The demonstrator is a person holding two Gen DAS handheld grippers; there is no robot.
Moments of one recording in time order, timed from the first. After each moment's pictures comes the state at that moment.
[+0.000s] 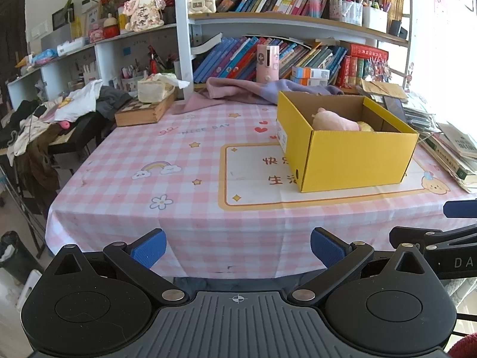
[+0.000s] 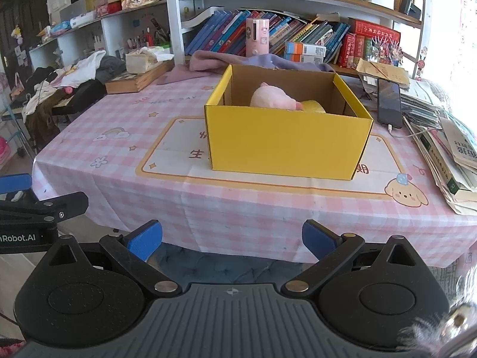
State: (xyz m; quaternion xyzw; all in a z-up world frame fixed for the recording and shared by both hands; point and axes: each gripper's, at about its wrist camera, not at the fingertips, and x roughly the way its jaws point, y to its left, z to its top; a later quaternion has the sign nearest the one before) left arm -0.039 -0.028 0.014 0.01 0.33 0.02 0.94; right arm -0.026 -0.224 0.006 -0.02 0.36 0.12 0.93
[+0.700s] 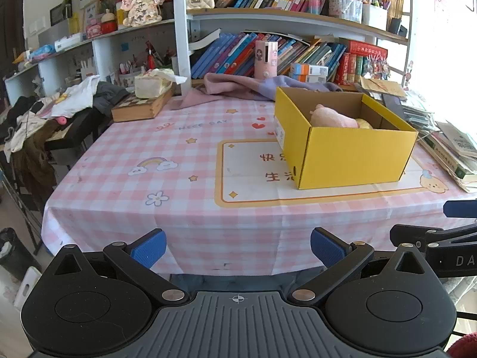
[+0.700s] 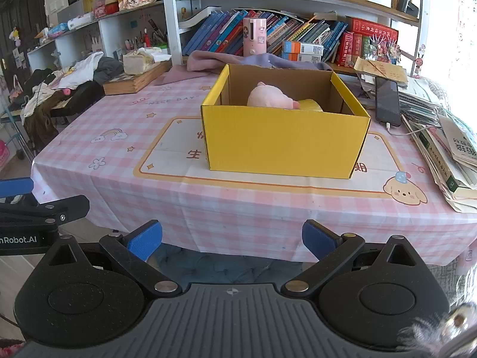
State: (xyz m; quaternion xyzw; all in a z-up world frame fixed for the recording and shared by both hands) left arm -0.038 -0.031 0.012 0.01 0.33 0.01 0.94; right arm -0.023 -0.227 0.006 -0.02 0.36 0.12 0.93
